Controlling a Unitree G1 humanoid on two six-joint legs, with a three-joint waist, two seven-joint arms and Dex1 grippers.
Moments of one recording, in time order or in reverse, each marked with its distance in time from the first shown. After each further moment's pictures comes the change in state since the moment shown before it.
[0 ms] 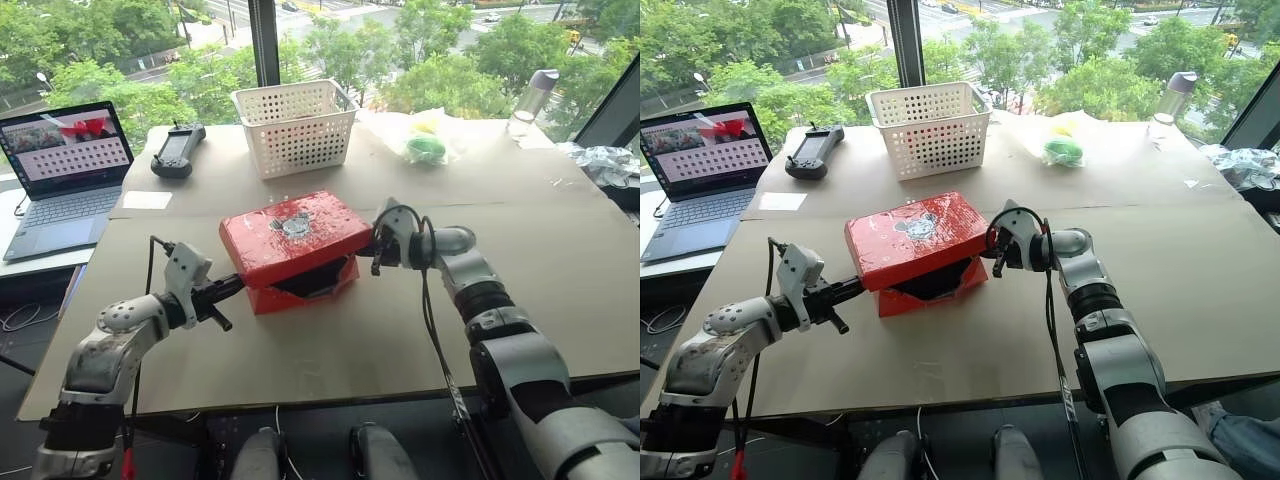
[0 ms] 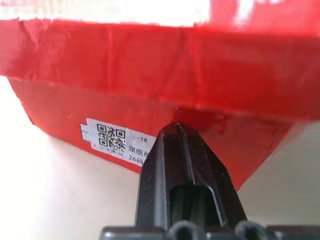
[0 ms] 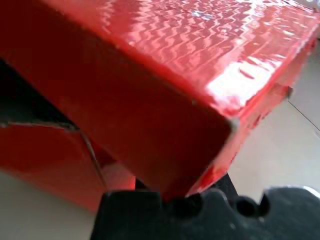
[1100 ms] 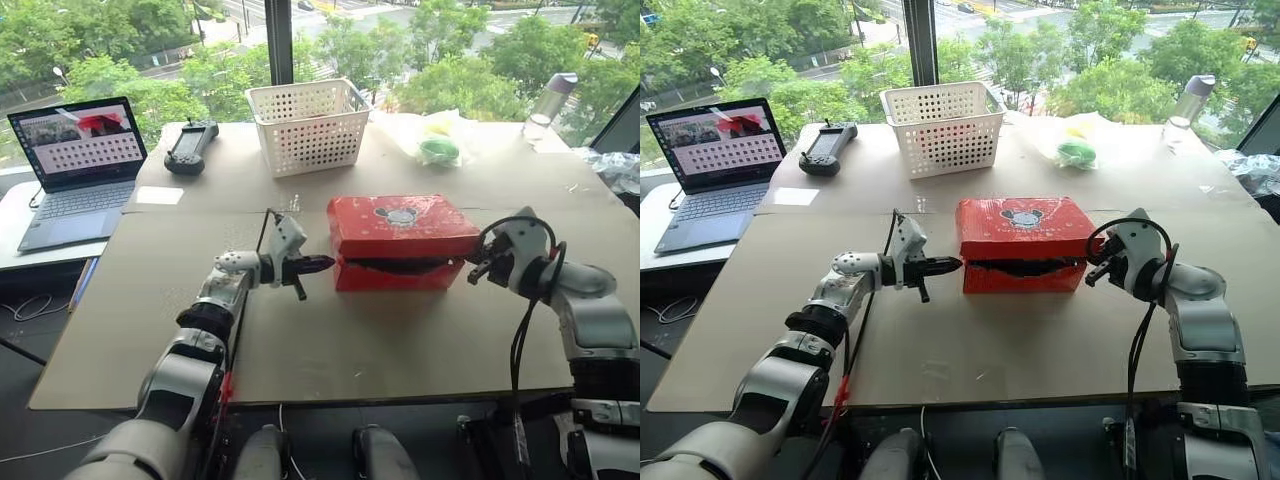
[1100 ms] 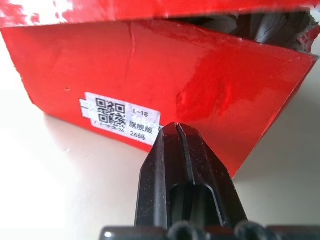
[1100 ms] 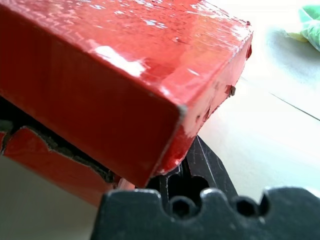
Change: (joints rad) left arm -0.529 -0.301 -0.162 0.855 0.245 -0.456 -0.338; right arm 0.508 -0.336 -0.269 -0.719 0.154 0.472 -0.283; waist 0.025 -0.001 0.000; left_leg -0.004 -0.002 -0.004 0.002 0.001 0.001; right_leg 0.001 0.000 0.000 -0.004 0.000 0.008
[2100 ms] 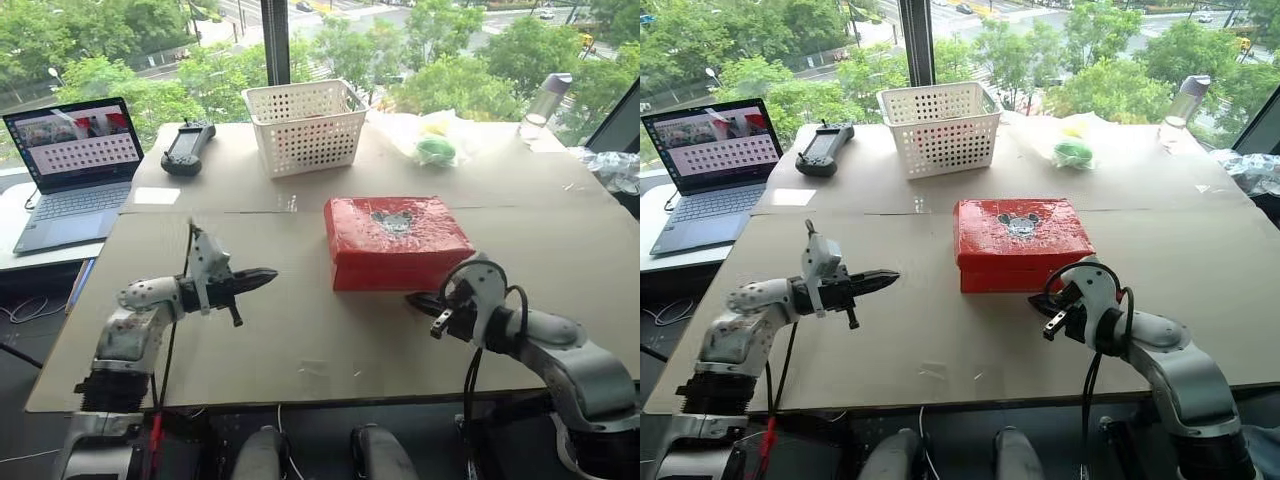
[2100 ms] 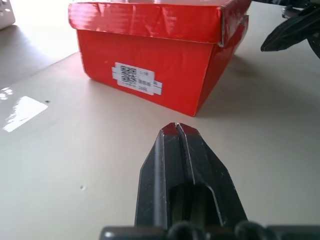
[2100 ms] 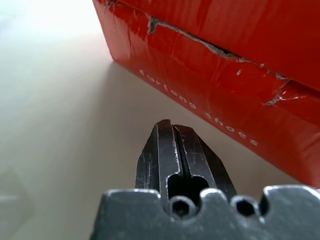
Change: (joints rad) left arm 0.489 0.318 0.220 -0.829 -0.244 0.366 0.037; right arm 0.279 0.088 0.077 -0.587 0.270 0.438 -0.221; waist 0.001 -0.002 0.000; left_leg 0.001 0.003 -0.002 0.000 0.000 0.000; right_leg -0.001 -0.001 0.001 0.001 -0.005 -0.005
